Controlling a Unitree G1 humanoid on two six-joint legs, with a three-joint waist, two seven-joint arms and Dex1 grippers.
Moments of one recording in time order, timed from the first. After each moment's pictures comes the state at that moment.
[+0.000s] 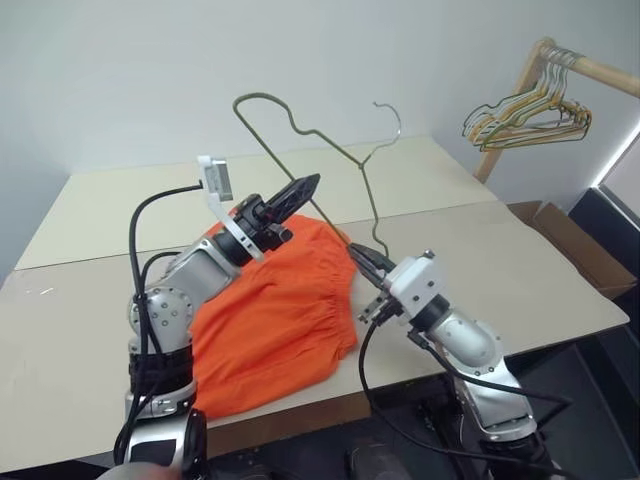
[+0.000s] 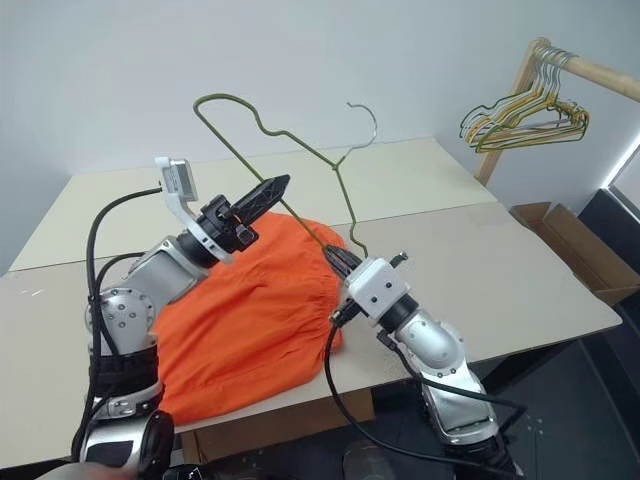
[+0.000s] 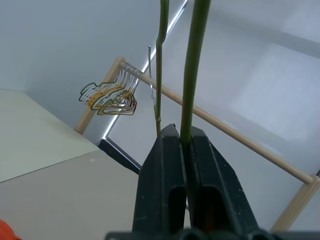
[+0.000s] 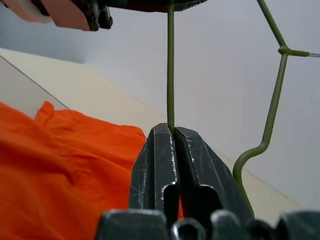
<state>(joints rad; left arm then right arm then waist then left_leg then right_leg) -0.54 0.24 0.21 -0.22 -1.14 0.78 -0.33 -0.16 -0.32 0.19 -0.44 -0.04 0.04 0.44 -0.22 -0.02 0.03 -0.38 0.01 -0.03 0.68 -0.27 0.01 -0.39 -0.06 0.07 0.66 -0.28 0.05</state>
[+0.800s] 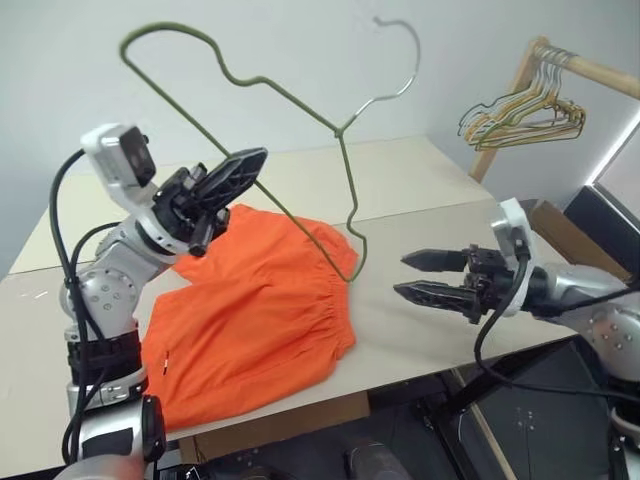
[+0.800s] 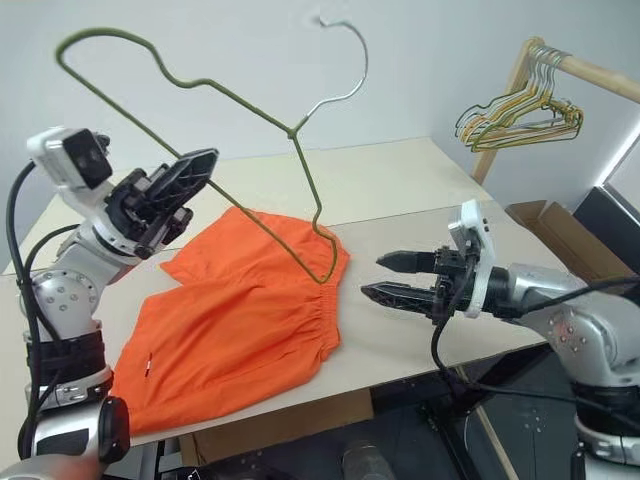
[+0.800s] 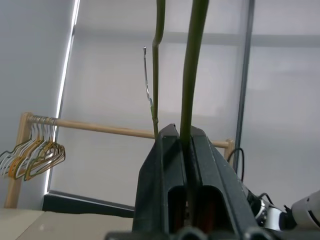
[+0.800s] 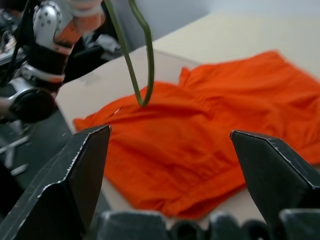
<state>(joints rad) -0.59 0.47 0.33 -0.14 -1.18 0.70 -0.99 -0.39 -0.86 -0.11 -0.28 1.01 0.93 0.99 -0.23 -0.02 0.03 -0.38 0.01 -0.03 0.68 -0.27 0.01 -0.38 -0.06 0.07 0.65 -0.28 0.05</state>
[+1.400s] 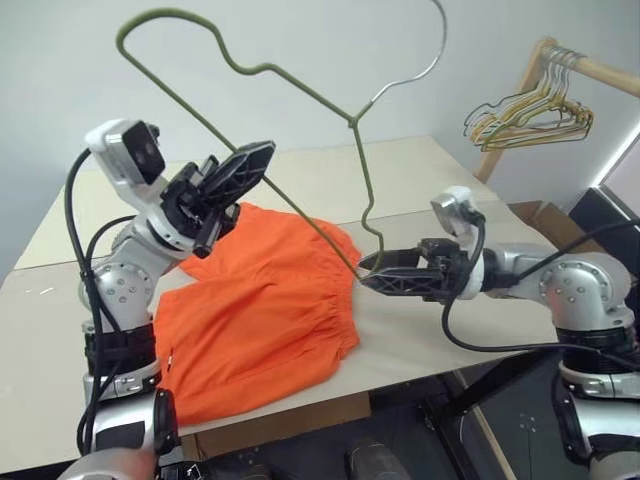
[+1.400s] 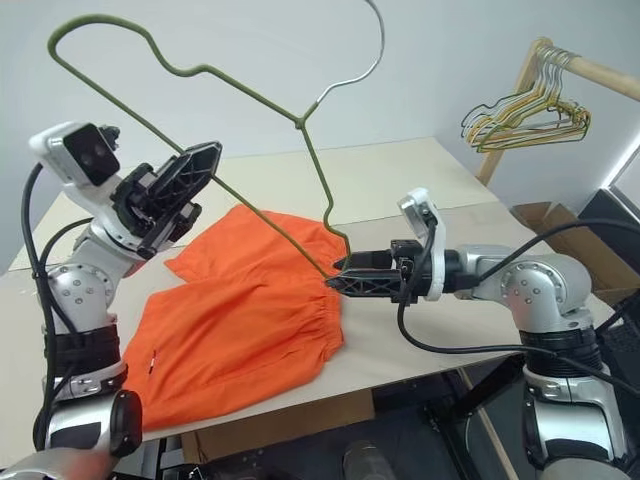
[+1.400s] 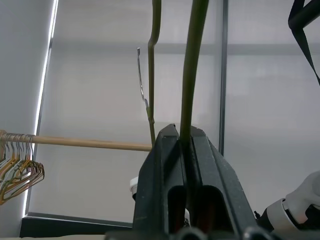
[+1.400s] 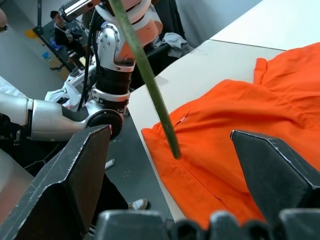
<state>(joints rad) -0.63 0.41 0.29 -0.11 -1.16 0.66 -1.05 -0.63 -0.68 -0.02 -0.14 1.08 1.14 0.97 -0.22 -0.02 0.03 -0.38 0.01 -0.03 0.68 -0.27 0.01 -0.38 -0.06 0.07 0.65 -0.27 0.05</state>
